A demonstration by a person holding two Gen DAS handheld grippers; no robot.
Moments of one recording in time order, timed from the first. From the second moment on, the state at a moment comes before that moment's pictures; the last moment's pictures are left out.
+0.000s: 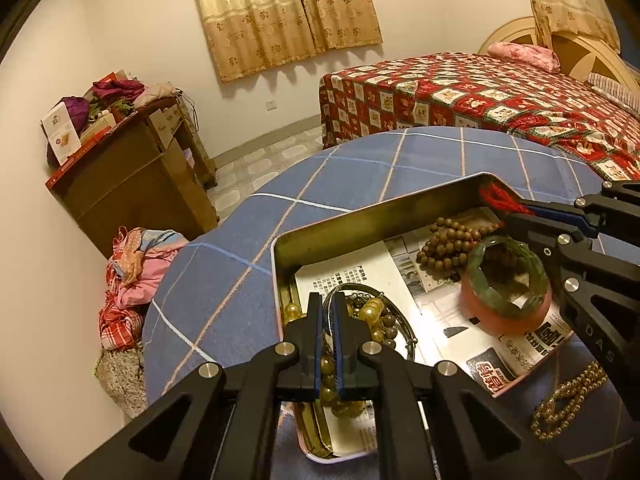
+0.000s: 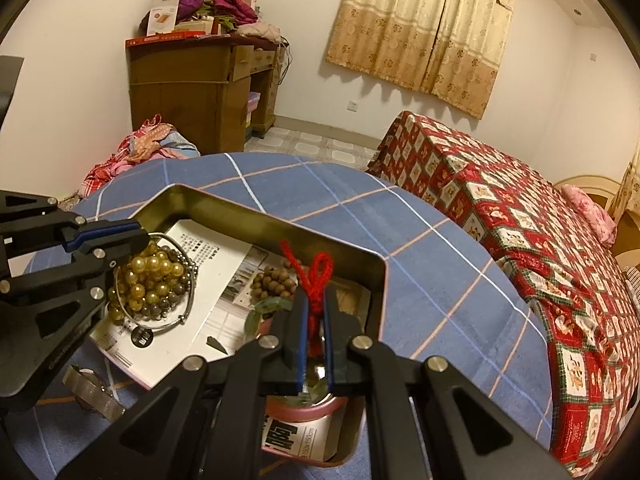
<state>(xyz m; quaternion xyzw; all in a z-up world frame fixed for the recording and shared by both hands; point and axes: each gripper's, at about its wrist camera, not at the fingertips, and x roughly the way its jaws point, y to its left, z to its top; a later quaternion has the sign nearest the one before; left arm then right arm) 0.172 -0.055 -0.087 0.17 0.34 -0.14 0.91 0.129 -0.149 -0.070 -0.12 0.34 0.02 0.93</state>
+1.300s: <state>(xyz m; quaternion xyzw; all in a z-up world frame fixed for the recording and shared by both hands) 0.149 -0.051 -0.066 0.19 0.30 -0.10 0.93 0.112 -0.162 -0.064 -0.12 0.33 0.00 0.94</state>
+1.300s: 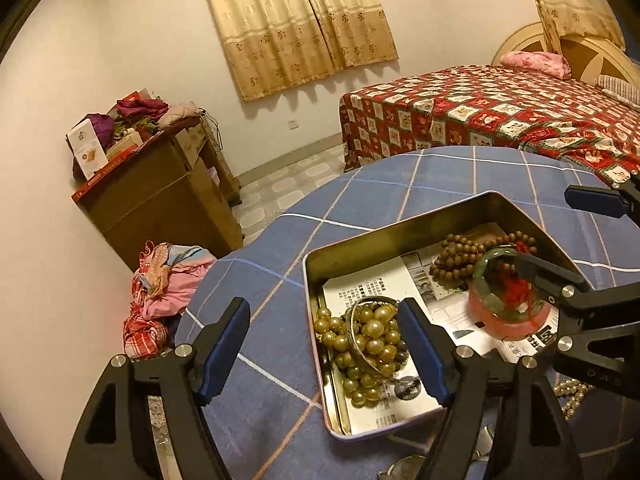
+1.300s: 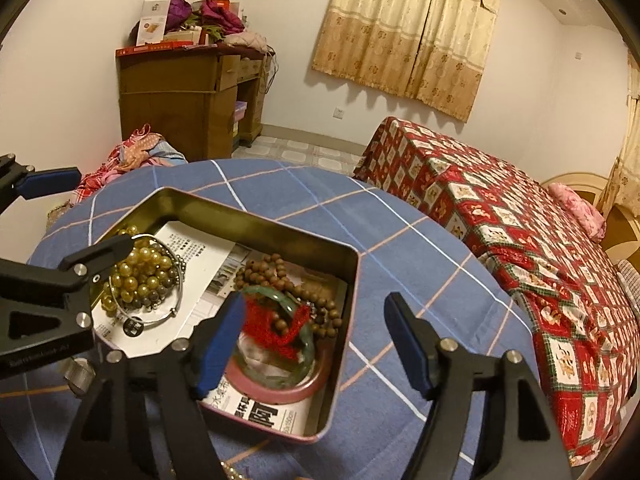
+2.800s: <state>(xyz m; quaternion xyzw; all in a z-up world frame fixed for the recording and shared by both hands) 0.073 -0.031 -0.123 0.14 0.38 -0.14 0.90 0.023 -0.200 -0.096 -0.10 0.35 0.00 0.93</state>
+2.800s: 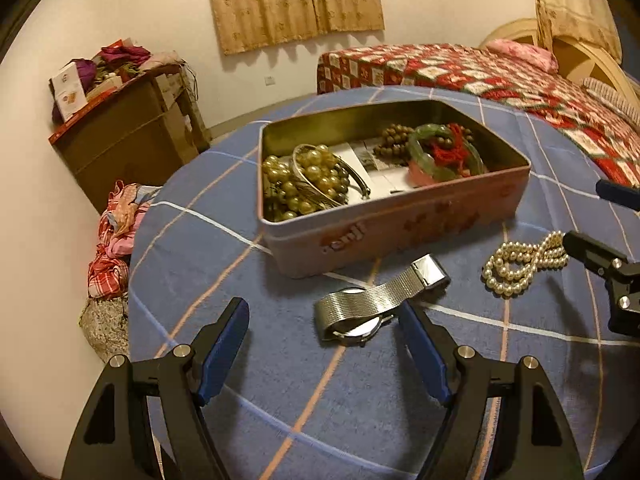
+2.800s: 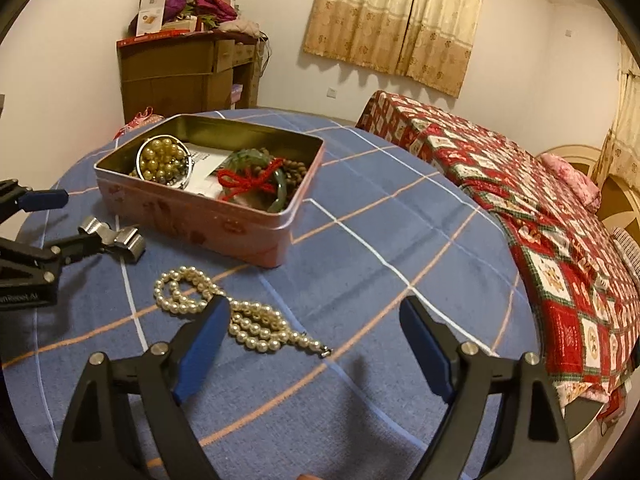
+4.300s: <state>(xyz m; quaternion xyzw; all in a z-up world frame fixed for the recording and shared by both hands) 0.052 0.007 -0.119 0.11 0.38 -0.18 0.90 0.033 -0.186 -0.113 -0.08 0.42 0.11 0.90</state>
